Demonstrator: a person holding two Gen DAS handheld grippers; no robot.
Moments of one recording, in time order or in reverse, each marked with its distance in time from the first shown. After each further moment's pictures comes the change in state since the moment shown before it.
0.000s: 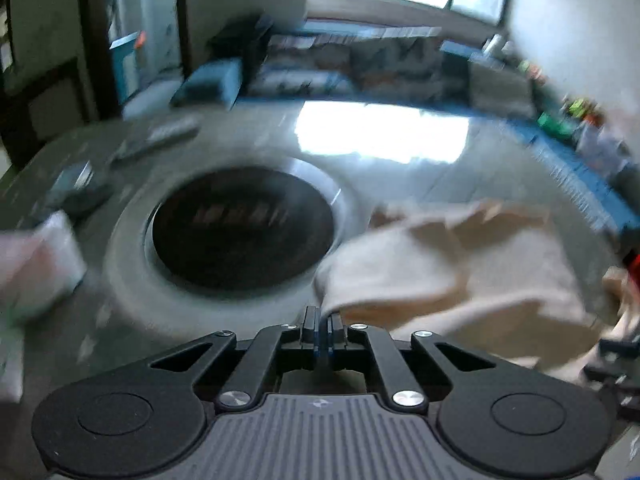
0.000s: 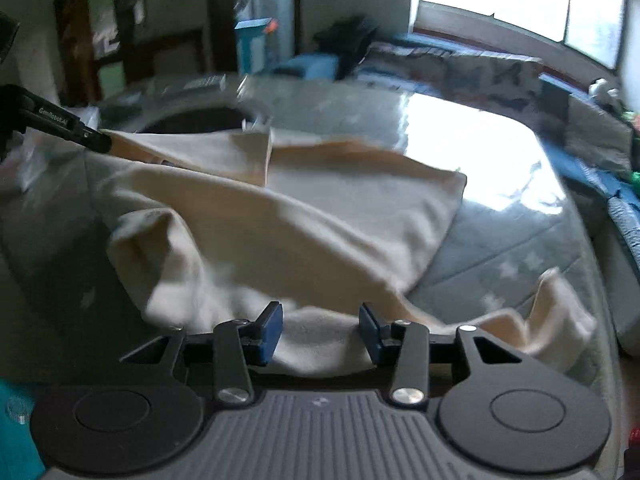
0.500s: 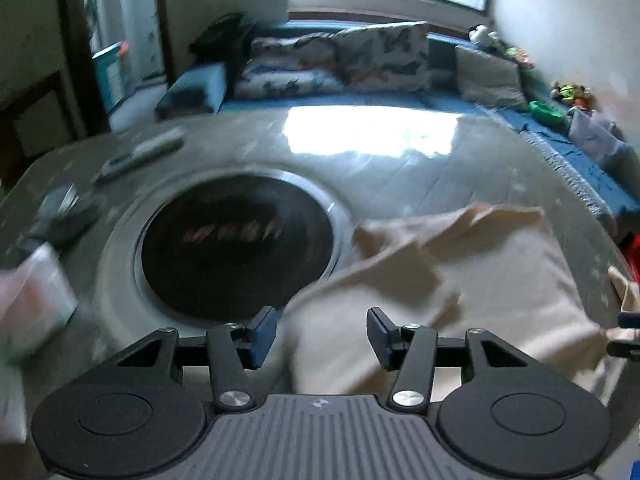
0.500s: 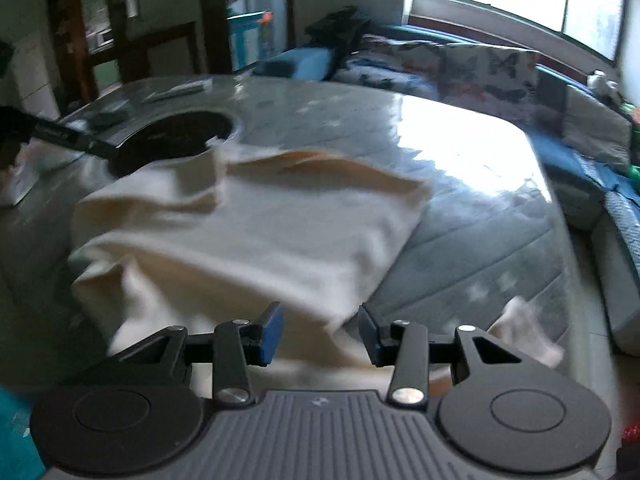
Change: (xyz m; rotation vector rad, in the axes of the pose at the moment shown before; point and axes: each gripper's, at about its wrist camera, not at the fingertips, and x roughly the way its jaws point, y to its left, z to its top) left arm 0.019 -0.023 0.044 0.080 -0.051 -0.047; right arm -0.003 -0.040 0.036 0.041 0.009 -0.024
